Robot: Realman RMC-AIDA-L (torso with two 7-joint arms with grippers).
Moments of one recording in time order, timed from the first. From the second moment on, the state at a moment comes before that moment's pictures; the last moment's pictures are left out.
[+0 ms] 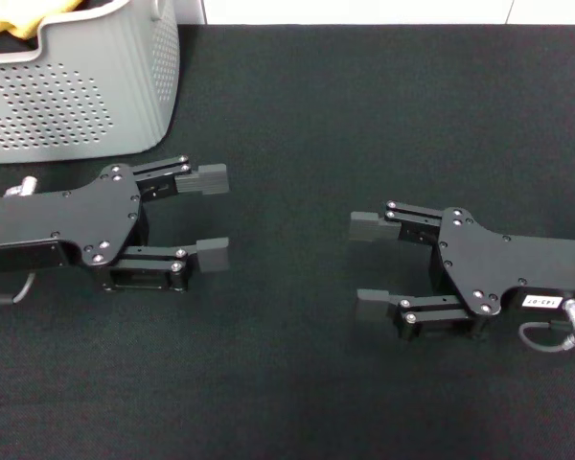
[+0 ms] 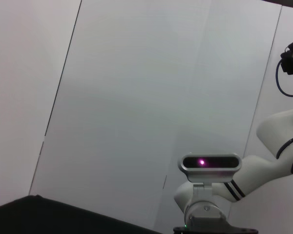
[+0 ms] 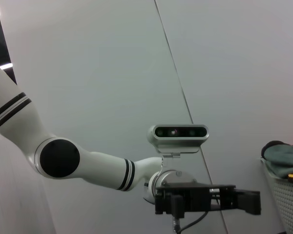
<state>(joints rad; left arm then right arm) -0.43 -1.94 0.88 0.53 1.61 1.96 -1.28 0.67 1.96 -2.02 -0.19 -0.57 -1.75 0.97</state>
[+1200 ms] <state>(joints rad) -0.35 -2.06 0.46 1.86 2.26 1.56 -2.33 0.65 1.97 -2.02 -0.19 -0.57 -1.56 0.96</state>
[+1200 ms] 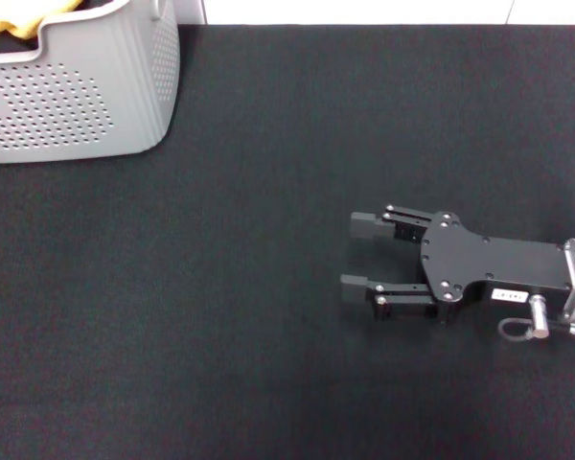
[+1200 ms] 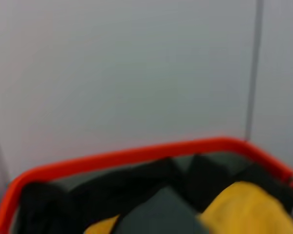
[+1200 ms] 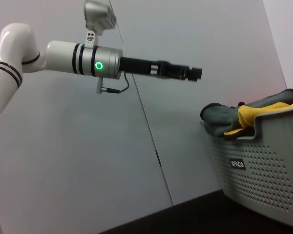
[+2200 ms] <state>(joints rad) -0.46 -2.06 0.49 1.64 2.52 1.46 -2.32 0.64 2.00 -2.02 -0.18 -0.59 -1.51 0.96</state>
